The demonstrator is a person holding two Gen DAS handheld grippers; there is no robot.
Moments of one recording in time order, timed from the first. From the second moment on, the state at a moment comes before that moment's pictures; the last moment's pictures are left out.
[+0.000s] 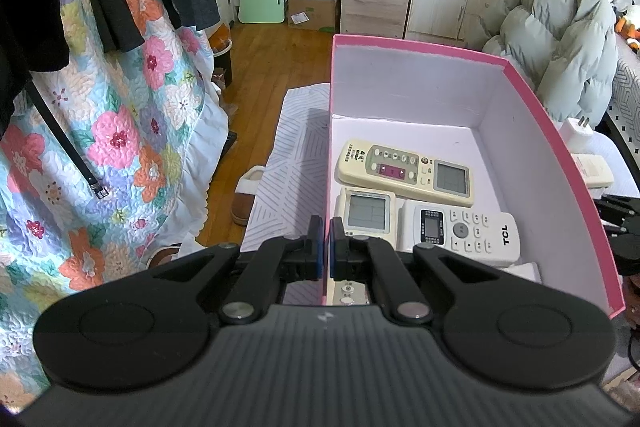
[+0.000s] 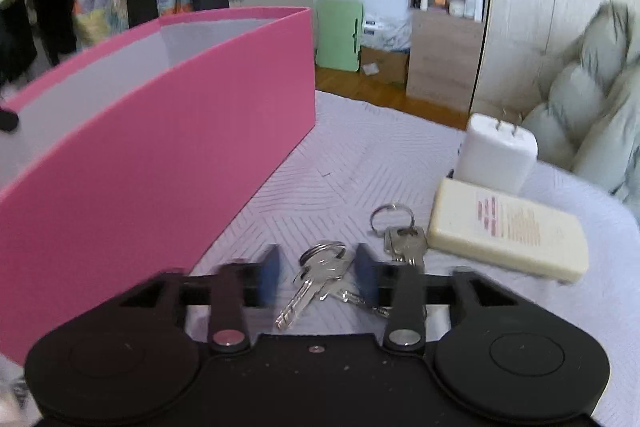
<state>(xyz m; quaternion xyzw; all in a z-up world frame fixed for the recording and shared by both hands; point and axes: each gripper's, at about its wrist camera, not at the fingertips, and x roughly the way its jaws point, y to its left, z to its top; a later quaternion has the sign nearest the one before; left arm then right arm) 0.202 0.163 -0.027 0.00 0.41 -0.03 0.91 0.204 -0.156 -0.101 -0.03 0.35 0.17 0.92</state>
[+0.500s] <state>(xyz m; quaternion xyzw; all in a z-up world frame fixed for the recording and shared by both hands) 0.200 0.162 -0.028 0.00 0.41 -0.03 0.91 0.176 -0.170 -0.007 0.01 0.25 0.23 0.94</state>
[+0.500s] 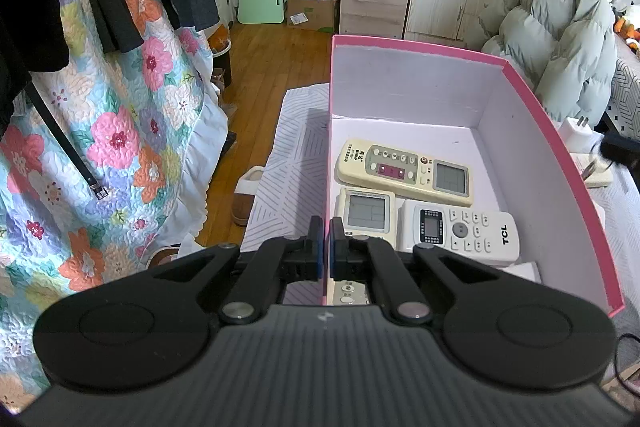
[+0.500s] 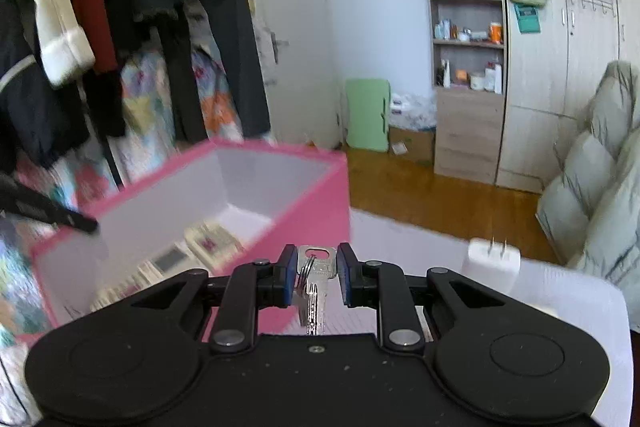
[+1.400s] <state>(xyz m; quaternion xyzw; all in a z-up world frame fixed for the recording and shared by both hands) 0.199 0.167 -0.024 -0.01 0.41 -0.04 0.91 0.250 -0.062 0.000 0.05 0.34 0.33 0.88</state>
